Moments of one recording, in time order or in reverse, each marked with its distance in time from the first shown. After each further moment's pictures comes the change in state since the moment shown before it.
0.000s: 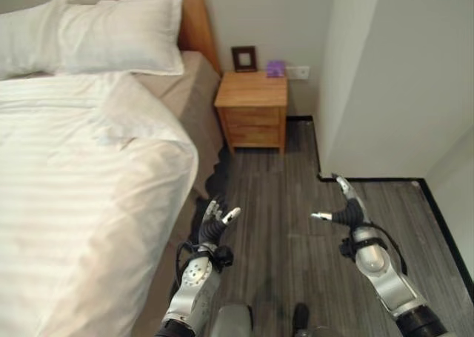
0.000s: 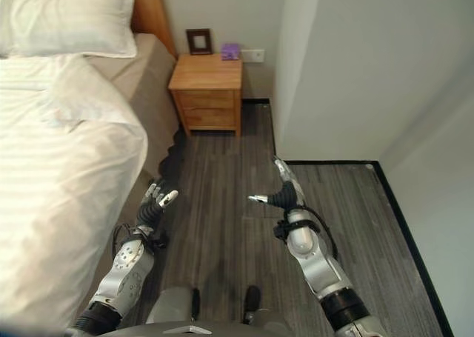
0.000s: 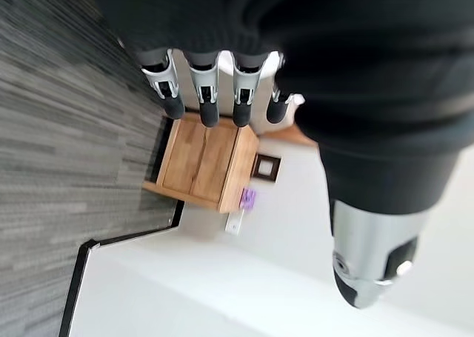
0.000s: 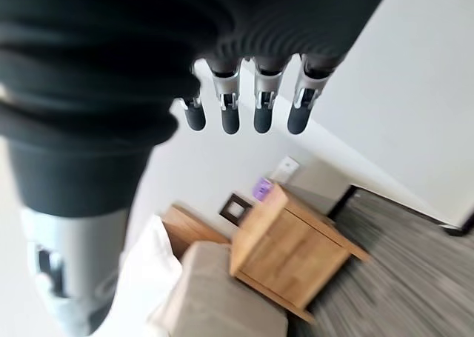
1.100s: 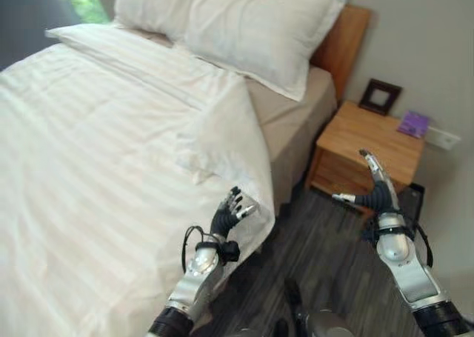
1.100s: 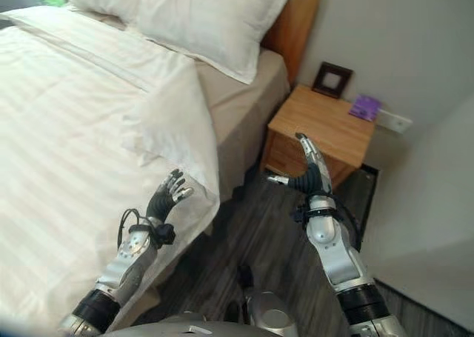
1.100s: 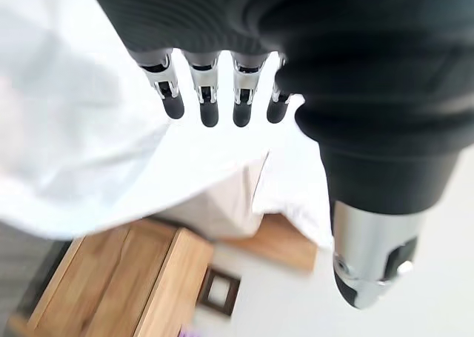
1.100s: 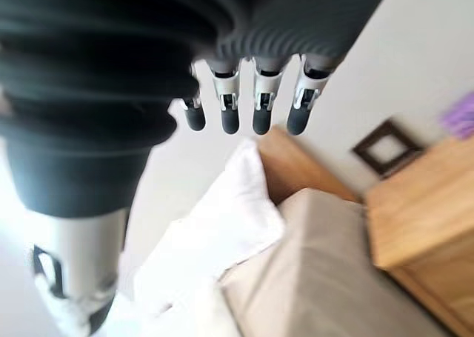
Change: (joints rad) left arm -0.027 0.092 -0.082 -0.031 0.061 0.045 -0.065; right arm 0.014 -0.064 -0.156 -0.107 -0.057 0.001 -0.023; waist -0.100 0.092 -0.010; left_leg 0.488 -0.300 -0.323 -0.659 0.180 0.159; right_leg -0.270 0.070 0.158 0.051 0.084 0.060
